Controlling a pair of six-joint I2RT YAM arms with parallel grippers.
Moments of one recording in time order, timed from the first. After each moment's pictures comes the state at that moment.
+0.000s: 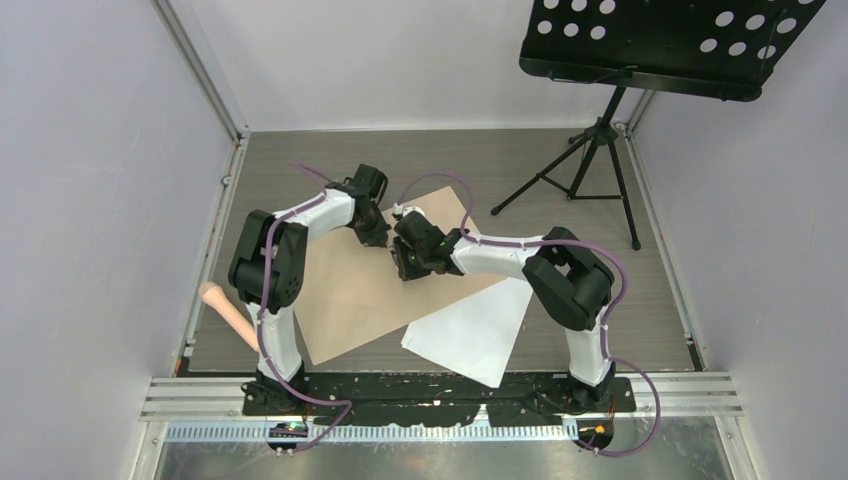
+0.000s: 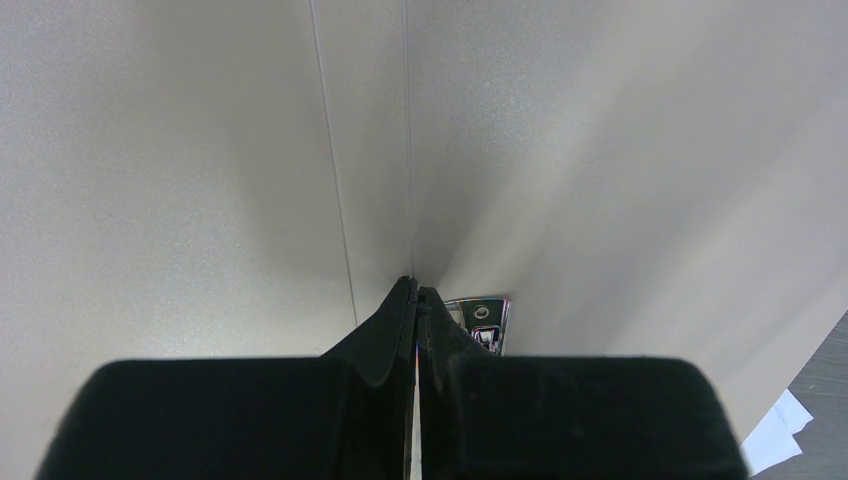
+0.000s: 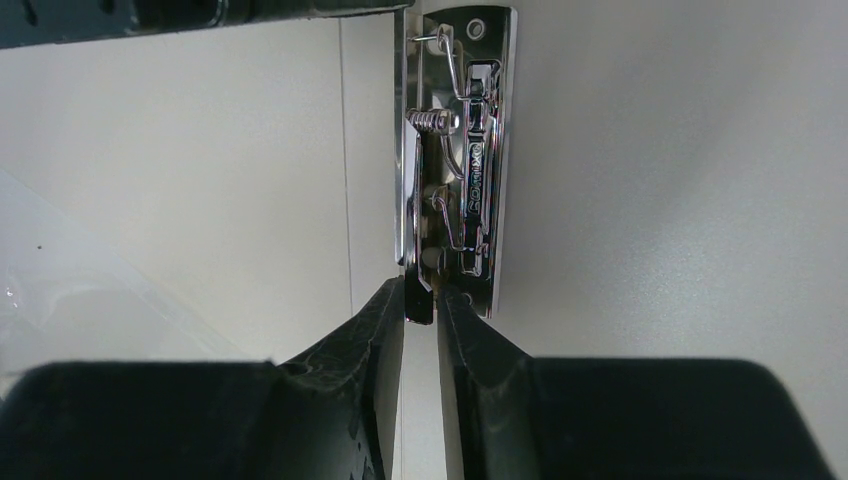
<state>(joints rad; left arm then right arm) -0.39 1.95 1.32 -0.59 -0.03 -0.84 0.89 1.96 1.27 -0.20 0.04 0.53</state>
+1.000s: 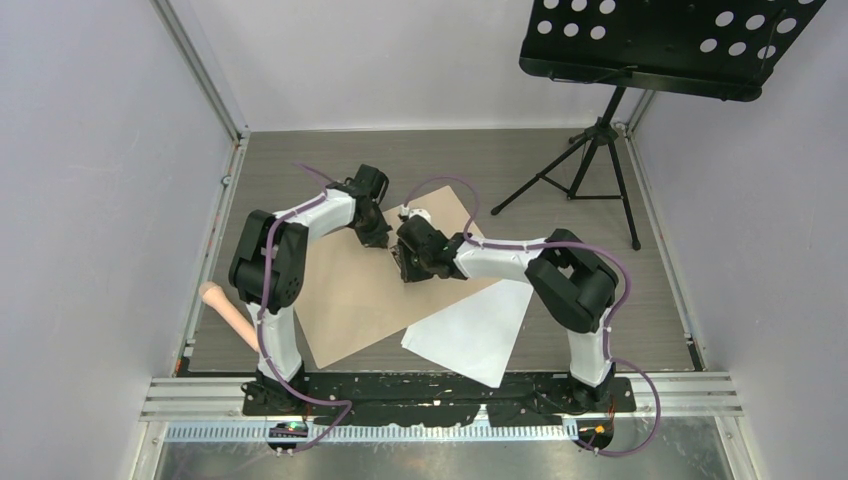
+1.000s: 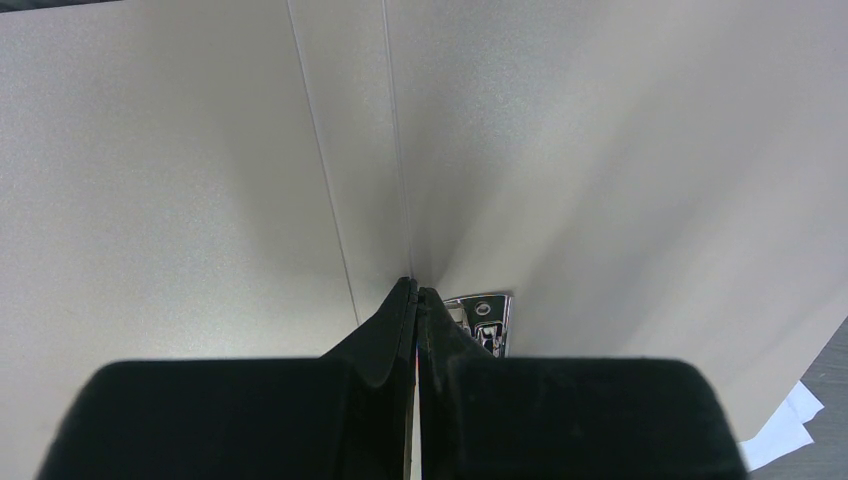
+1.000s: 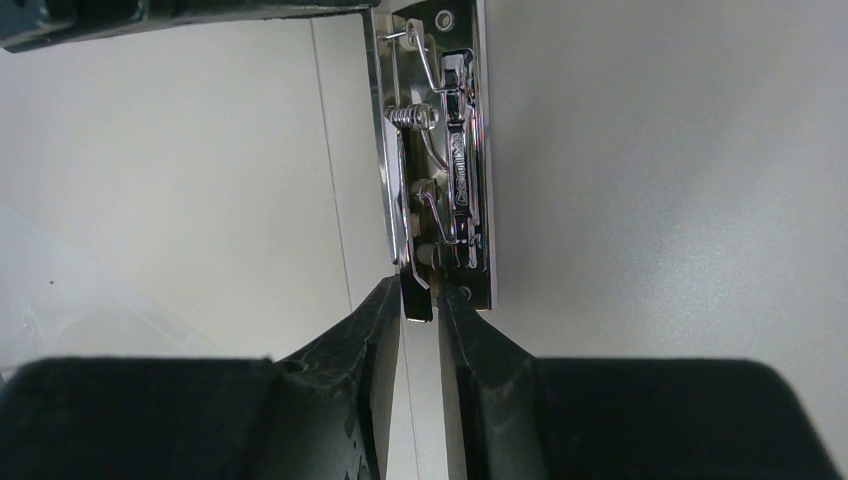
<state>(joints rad) -0.40 1.95 1.33 -0.59 -0.02 -0.83 0.90 1.94 1.22 -0.16 0.09 0.59</state>
